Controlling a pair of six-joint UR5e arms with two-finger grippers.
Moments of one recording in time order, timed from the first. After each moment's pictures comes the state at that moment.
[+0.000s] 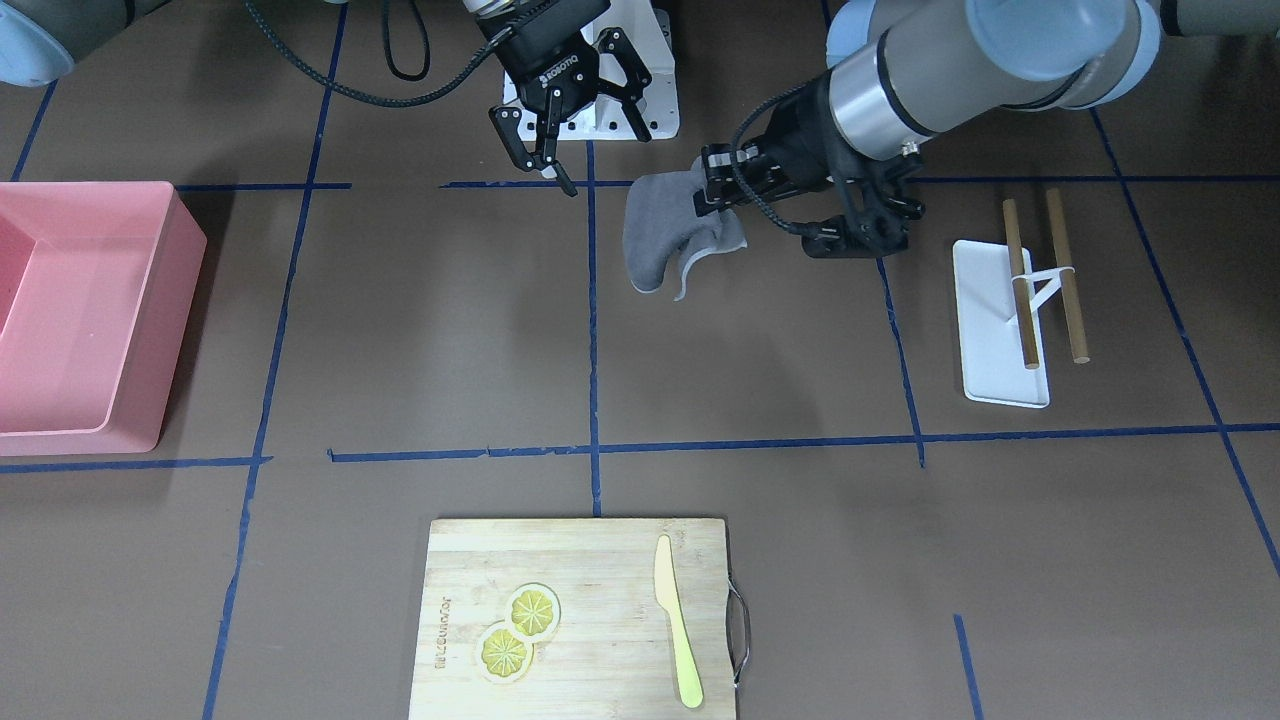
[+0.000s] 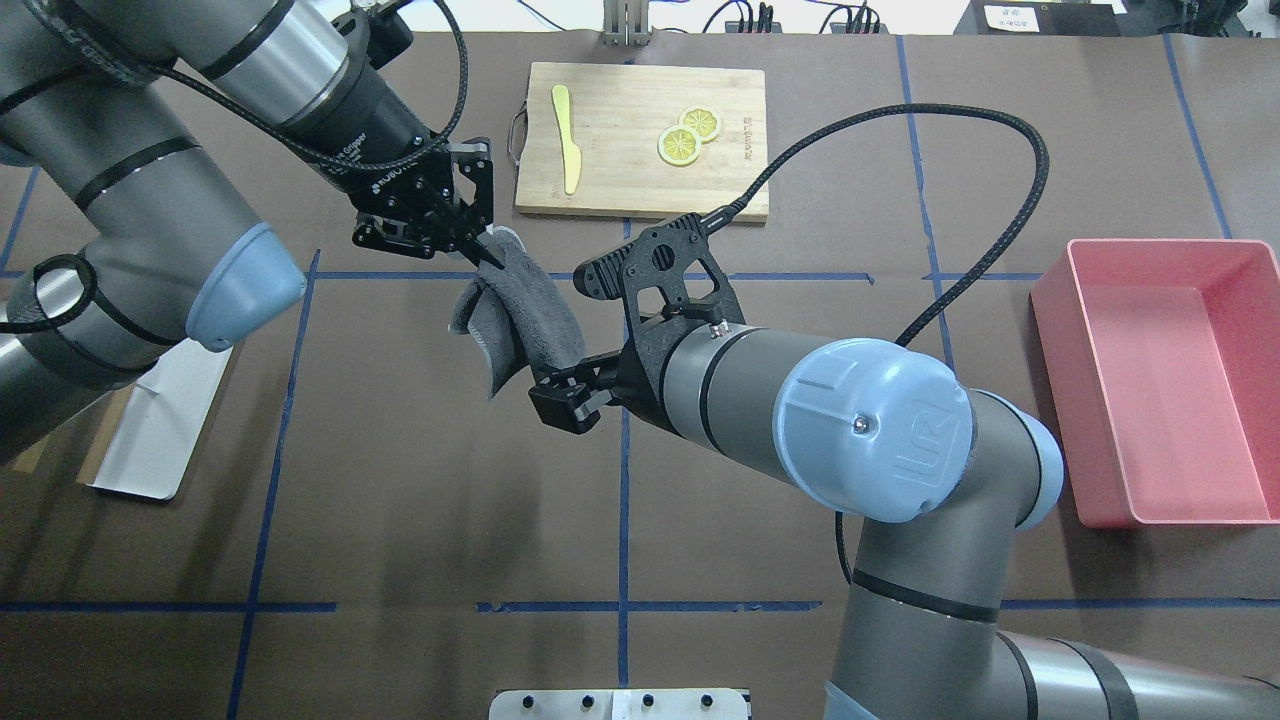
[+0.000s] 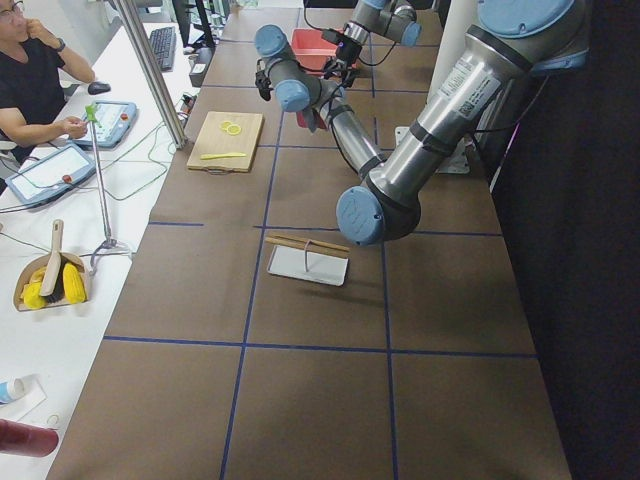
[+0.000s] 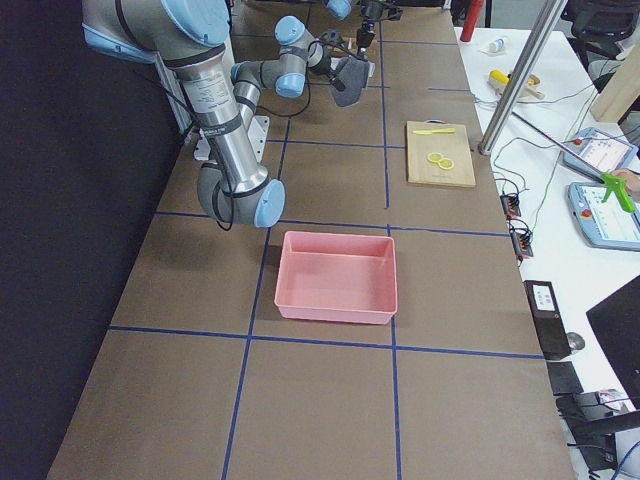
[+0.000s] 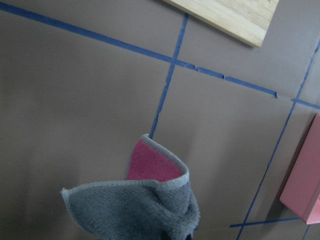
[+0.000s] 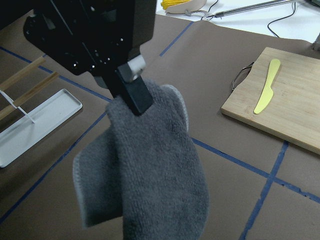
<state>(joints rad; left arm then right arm) -0.89 -2.24 -1.76 -1.80 -2.62 -1.47 0.36 -0.97 2.03 -1.29 1.46 0.80</state>
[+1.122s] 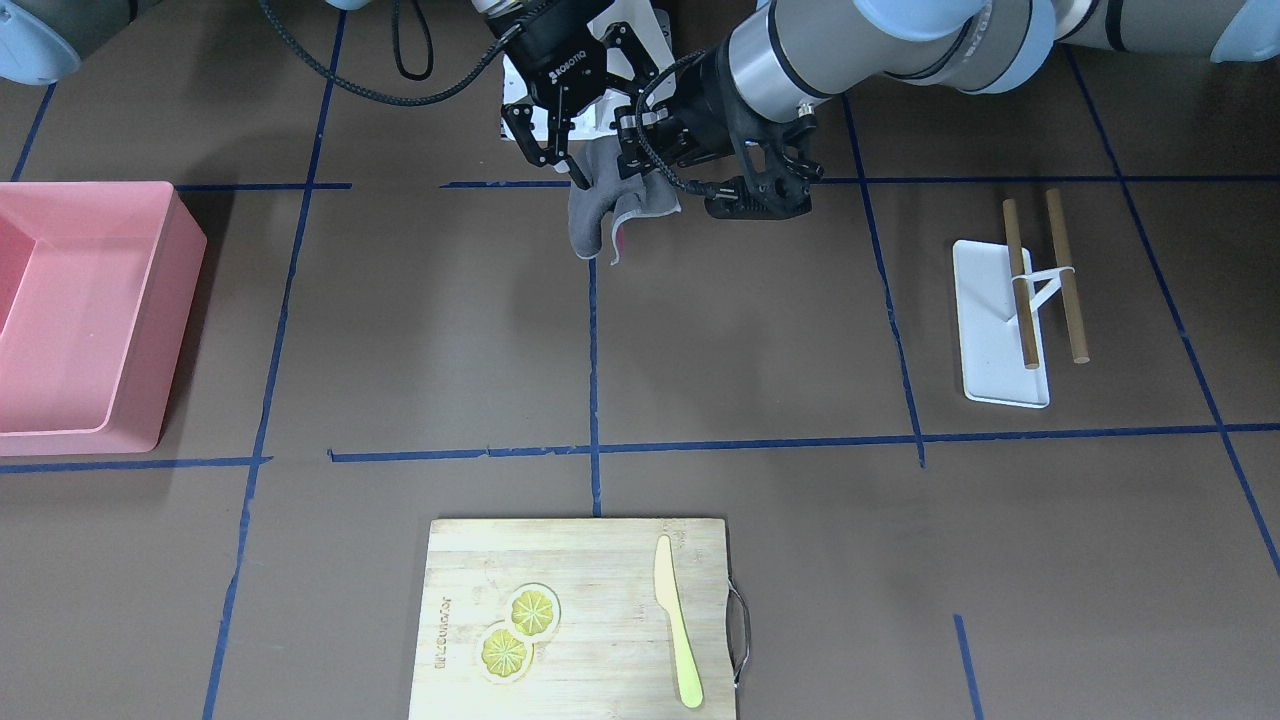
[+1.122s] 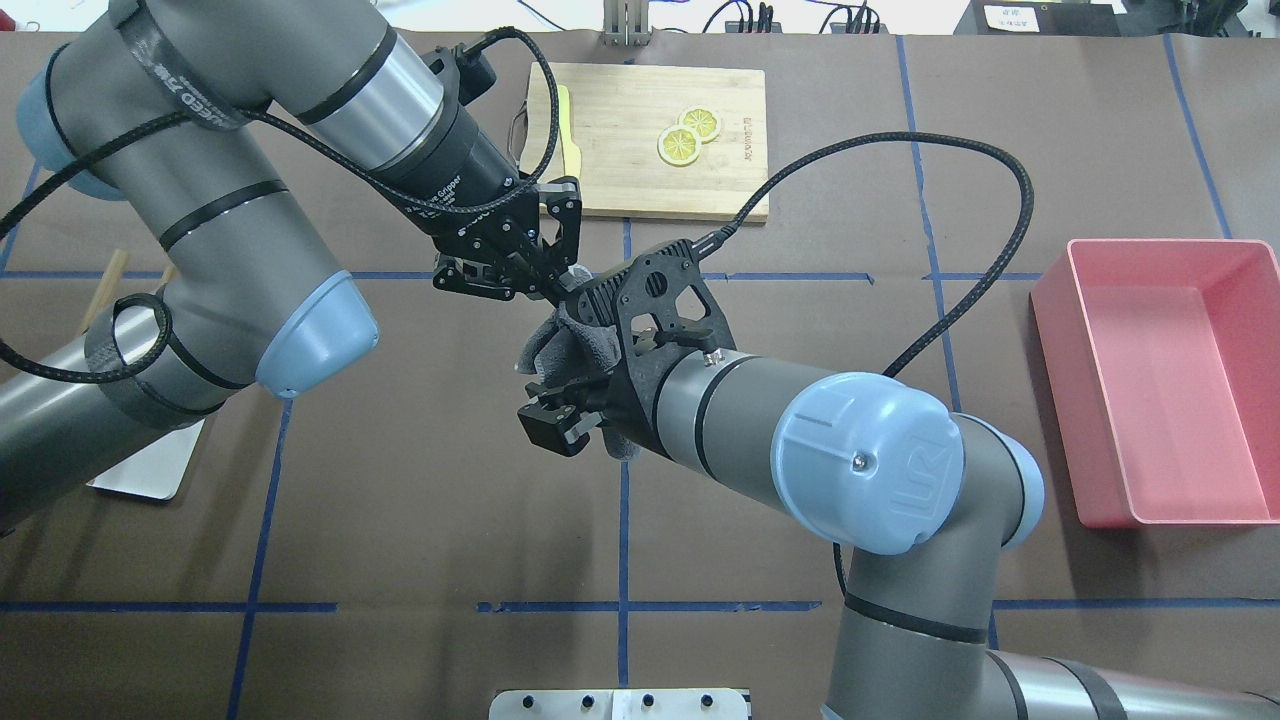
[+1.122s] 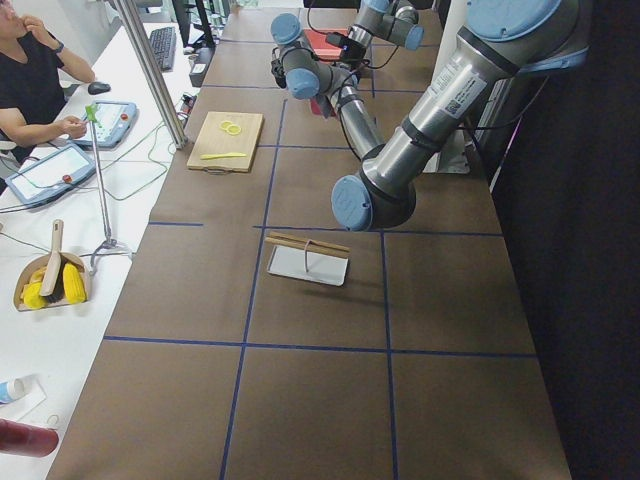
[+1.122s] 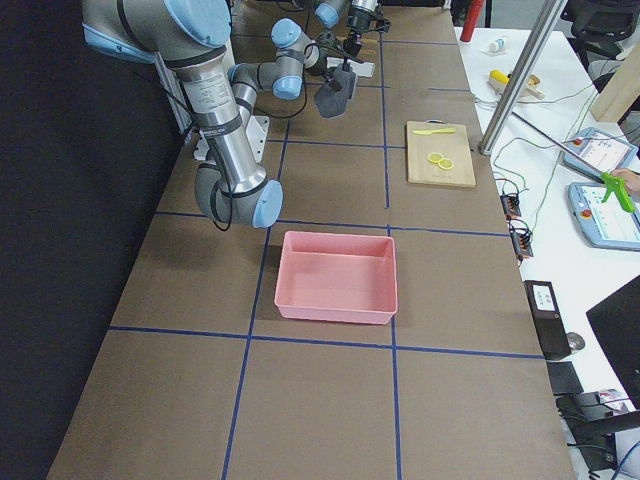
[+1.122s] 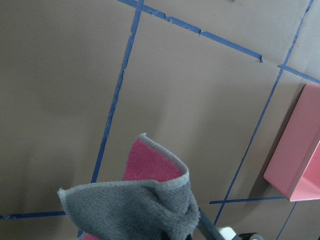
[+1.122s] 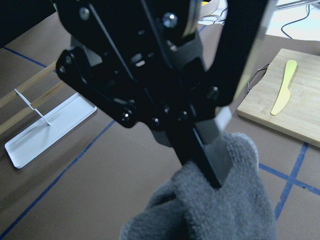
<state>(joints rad) -0.81 -2.31 -1.76 -1.81 -2.57 -1.57 0.33 -0.98 2.01 -1.20 1.43 0.80</state>
